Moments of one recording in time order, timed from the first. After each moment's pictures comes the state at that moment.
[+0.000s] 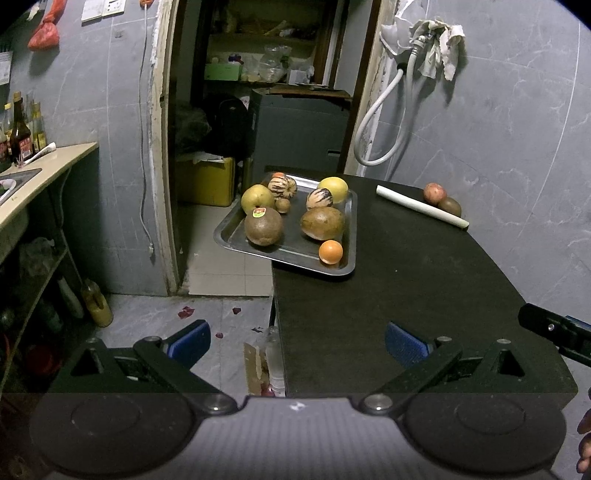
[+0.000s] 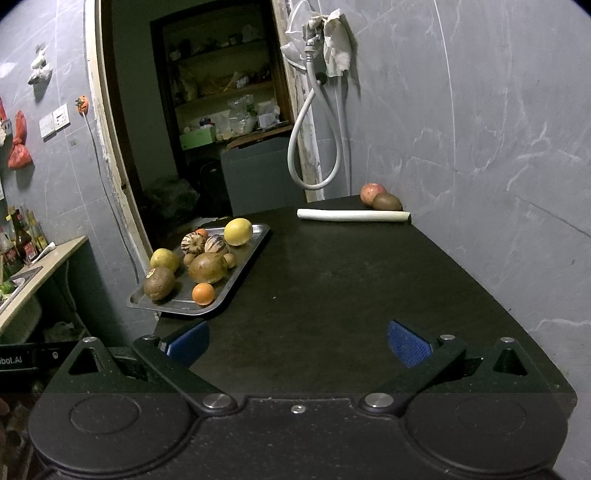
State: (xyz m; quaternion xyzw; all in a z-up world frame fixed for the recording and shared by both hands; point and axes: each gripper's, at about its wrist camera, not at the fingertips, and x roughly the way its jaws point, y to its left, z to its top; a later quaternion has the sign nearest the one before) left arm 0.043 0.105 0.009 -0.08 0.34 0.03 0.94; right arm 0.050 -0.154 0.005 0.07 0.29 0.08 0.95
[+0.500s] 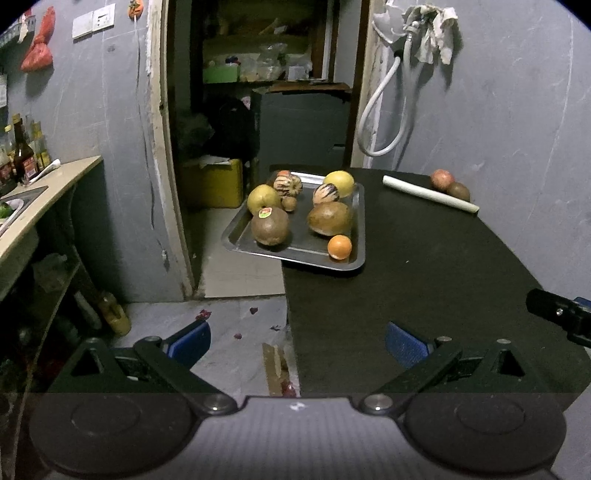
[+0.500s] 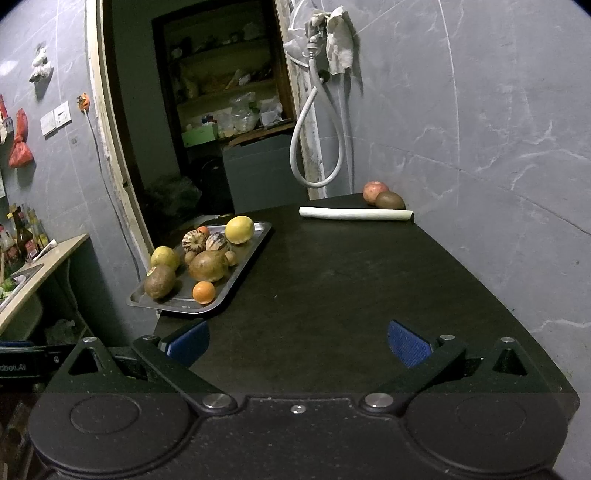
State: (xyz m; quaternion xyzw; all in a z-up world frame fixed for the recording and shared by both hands) left arm 0.048 0.100 0.013 -0.04 0.35 0.04 0.94; right arm 0.051 -0.152 0.005 0.07 0.29 0.08 0.95
